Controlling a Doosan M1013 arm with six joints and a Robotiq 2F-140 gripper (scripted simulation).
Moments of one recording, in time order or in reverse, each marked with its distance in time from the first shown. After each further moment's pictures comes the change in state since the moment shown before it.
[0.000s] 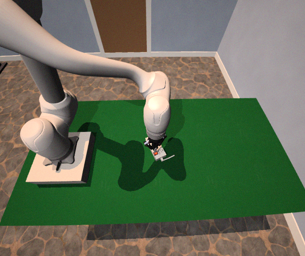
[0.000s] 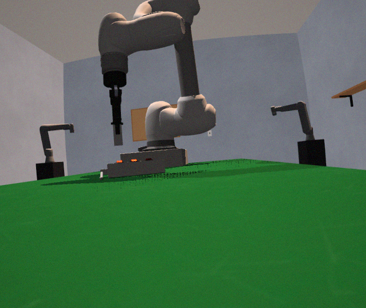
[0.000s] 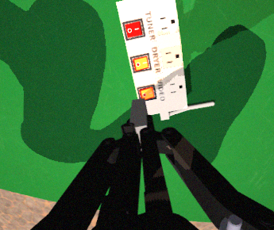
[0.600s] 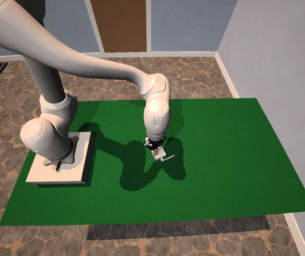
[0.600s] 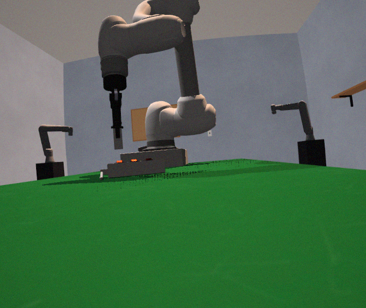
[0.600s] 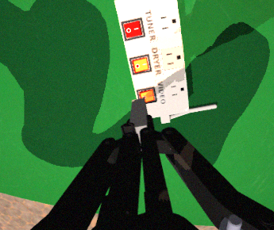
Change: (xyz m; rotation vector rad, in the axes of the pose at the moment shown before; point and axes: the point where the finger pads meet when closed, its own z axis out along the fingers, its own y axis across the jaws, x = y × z) arm 0.000 0.000 0.012 0.000 0.000 0.000
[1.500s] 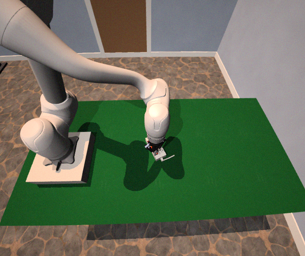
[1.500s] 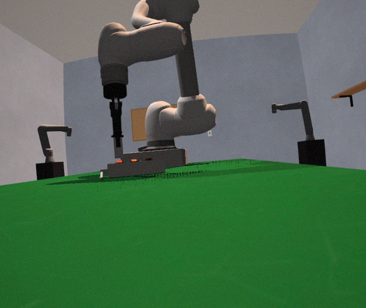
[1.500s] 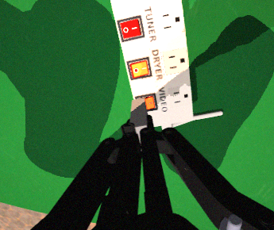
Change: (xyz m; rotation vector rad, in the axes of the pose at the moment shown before) arm -0.001 0.001 0.028 0.000 0.000 0.000
